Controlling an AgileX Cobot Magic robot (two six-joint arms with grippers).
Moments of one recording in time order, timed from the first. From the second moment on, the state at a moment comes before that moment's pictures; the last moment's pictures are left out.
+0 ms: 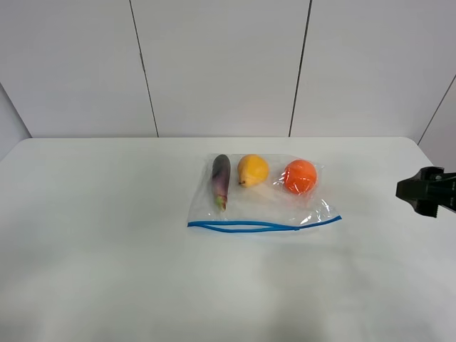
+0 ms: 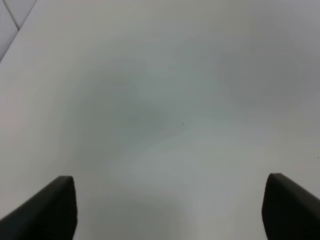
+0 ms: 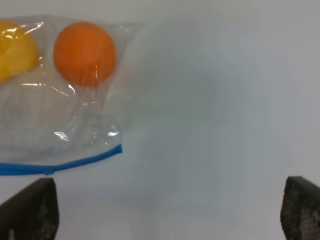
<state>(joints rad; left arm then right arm) 0.10 0.00 -0.56 0.07 1.17 -0.03 0.05 0.87 -0.52 -0.02 0.43 0.15</state>
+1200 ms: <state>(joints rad) 0.10 0.00 -0.56 0.07 1.17 -0.03 0.05 1.55 -0.66 0.32 0.22 0.21</state>
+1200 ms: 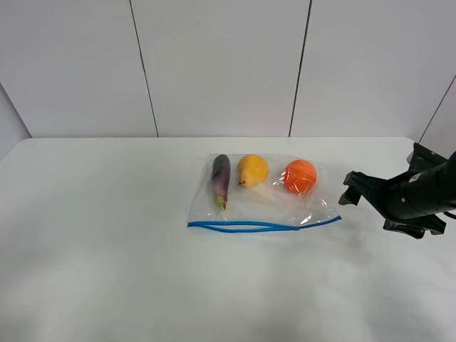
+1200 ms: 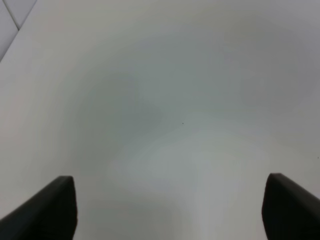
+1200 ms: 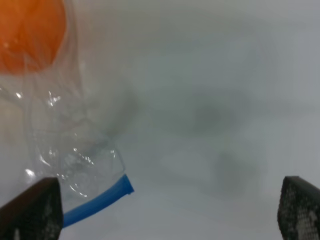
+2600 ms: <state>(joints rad) 0.10 0.00 -0.56 0.07 1.17 -0.03 0.05 1.76 -0.72 0.86 0.24 -0.43</state>
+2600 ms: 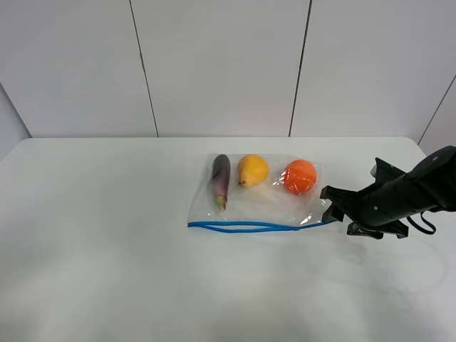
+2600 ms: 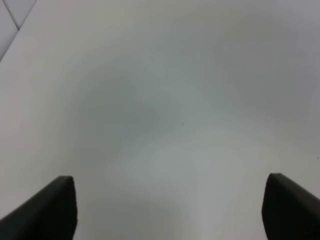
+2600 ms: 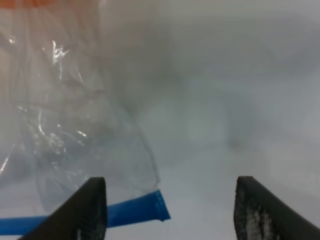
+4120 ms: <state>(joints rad) 0.10 0.00 -0.56 0.07 1.17 -0.03 0.05 1.81 -0.82 0.92 0.38 -0.55</state>
